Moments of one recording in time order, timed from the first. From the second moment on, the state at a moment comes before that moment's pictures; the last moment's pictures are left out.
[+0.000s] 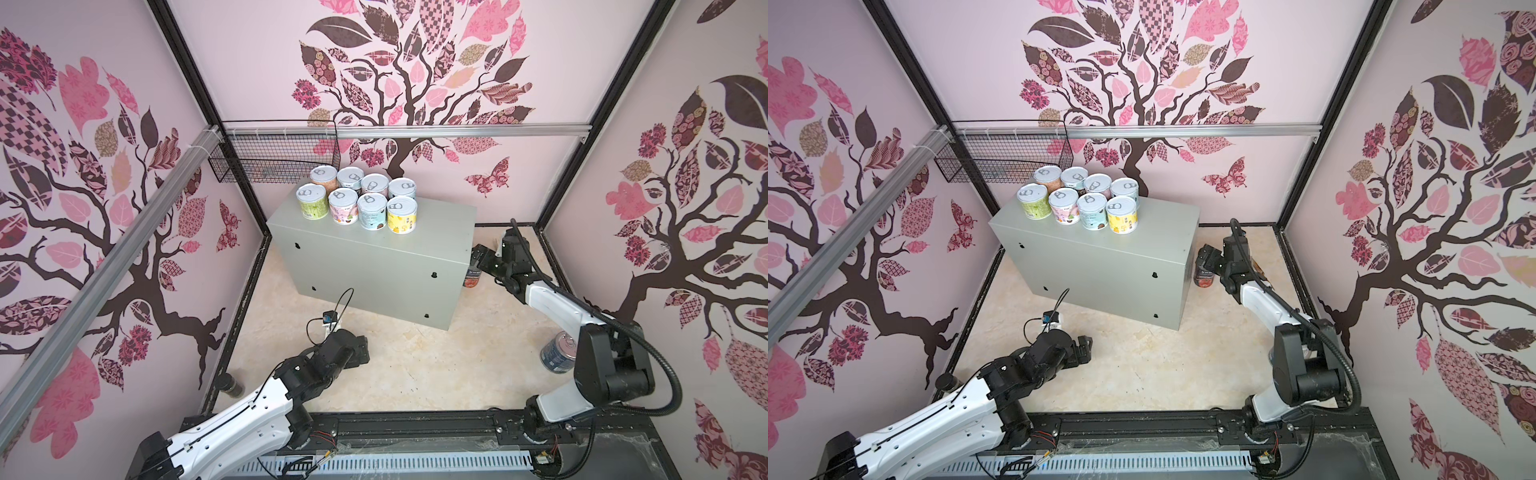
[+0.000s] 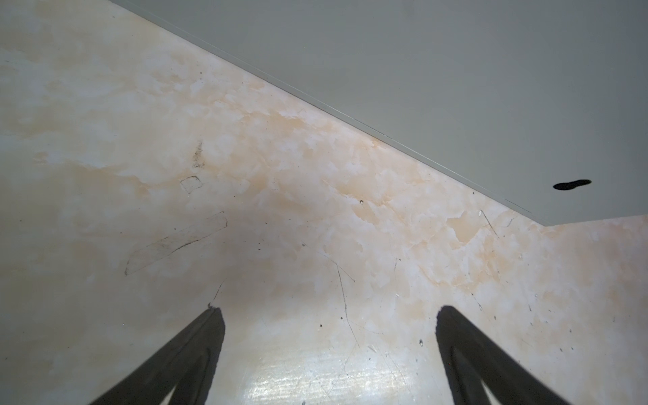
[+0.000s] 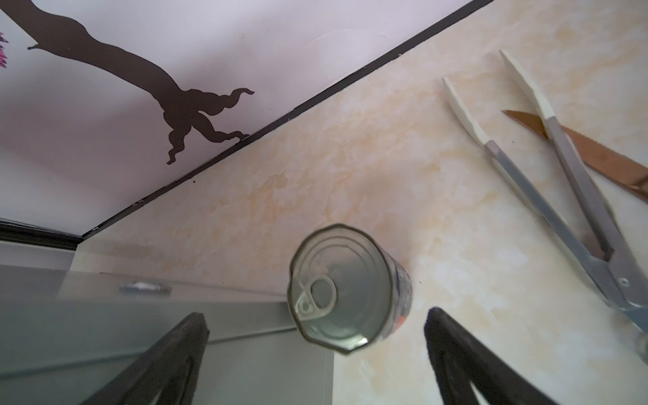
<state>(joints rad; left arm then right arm) -0.84 0.77 0.46 -0.56 -0.38 -0.82 0.14 1.57 1.04 -0.02 -0.03 0.56</state>
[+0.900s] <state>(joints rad) -0.84 0.82 0.46 -0.52 -0.35 -0.81 0.11 1.89 1.32 -0.17 -0.02 0.51</state>
